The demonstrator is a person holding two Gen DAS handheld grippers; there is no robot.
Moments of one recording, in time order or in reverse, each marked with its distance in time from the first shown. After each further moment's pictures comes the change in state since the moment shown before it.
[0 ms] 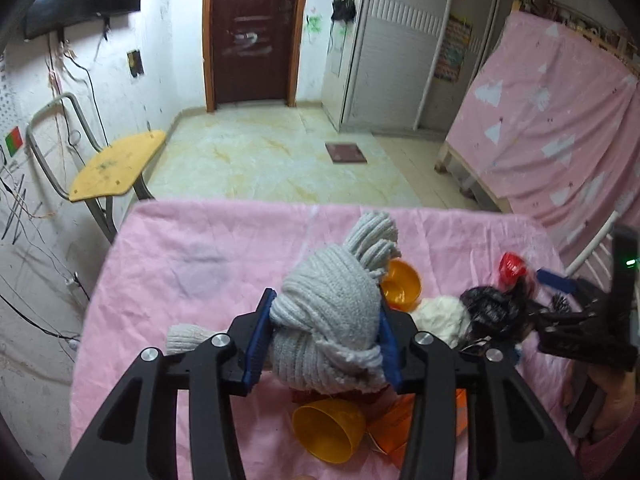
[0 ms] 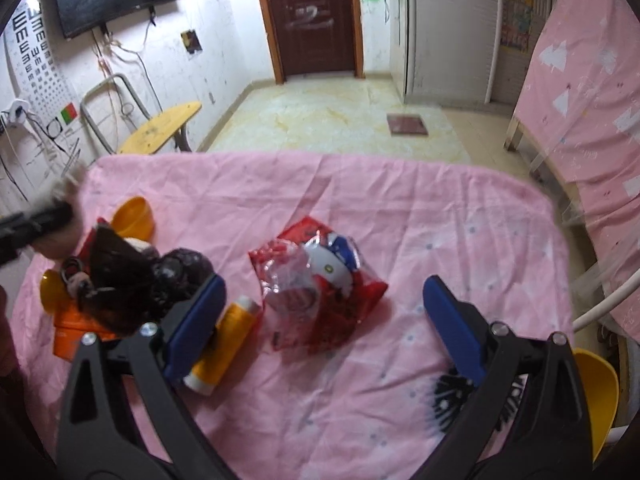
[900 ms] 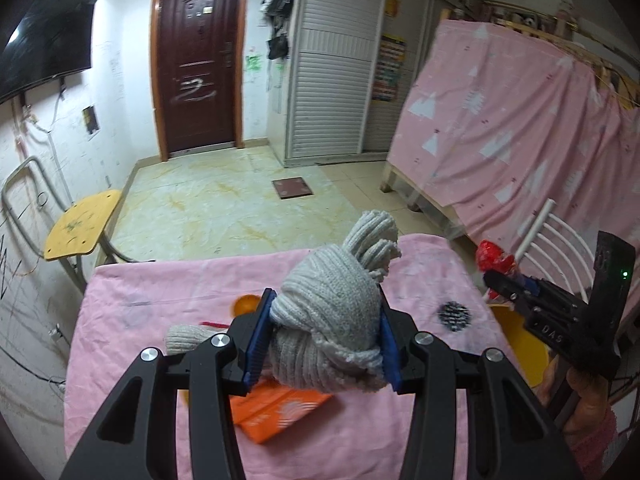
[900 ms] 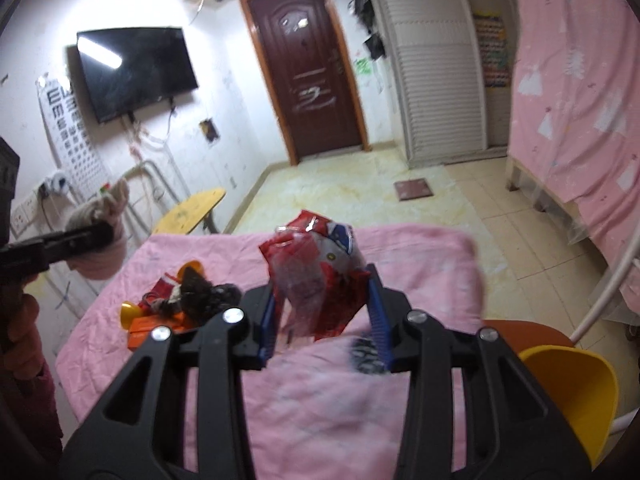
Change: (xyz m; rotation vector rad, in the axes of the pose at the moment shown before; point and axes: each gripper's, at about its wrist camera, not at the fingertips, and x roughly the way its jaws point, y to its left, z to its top) left arm -0.081 -0.117 0.006 0.147 -0.102 -0.135; right arm -0.140 -0.072 -0.041 0.121 -0.348 0.079
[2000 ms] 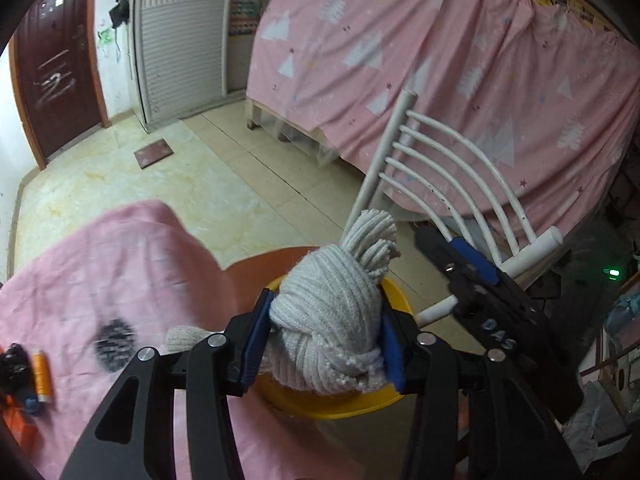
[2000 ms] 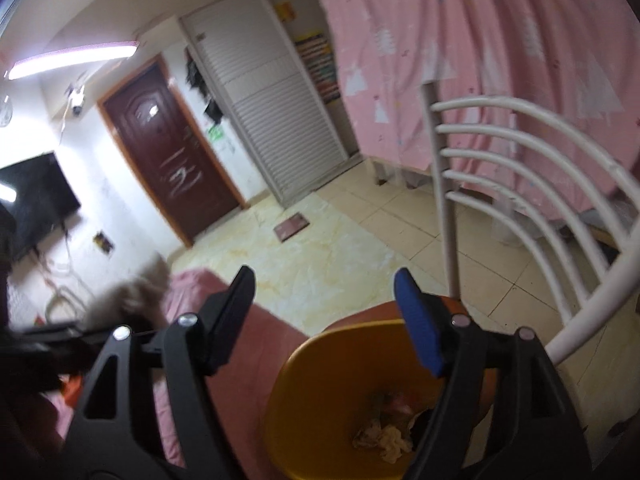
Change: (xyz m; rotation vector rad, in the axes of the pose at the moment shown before) left arm 0.123 -0.329 -0.024 0.233 0.257 -0.320; right arm -0.120 -0.225 -0.057 0.419 -0.199 -0.338
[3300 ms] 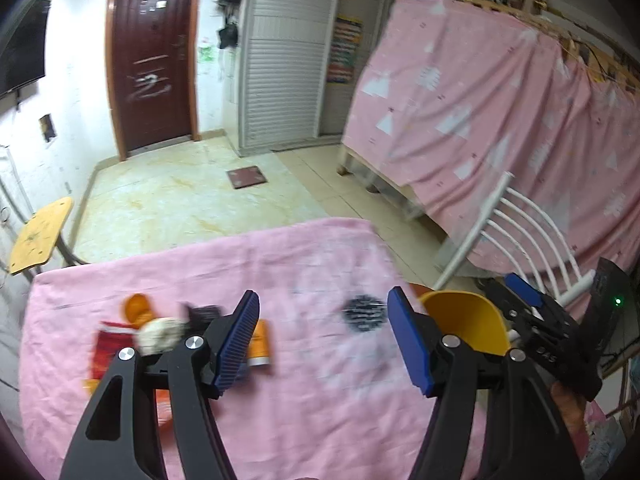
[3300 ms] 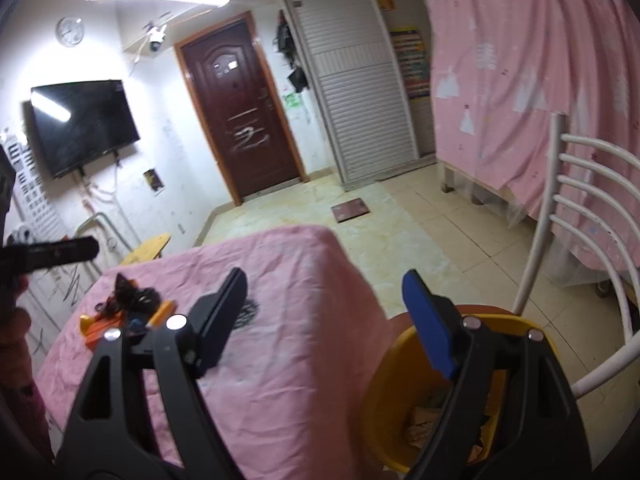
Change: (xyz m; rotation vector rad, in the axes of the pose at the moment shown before) left arm -0.166 0.198 -0.065 -0.180 -0.216 0.229; right arm -0.001 0.154 -0.061 -0.318 0.084 0.200
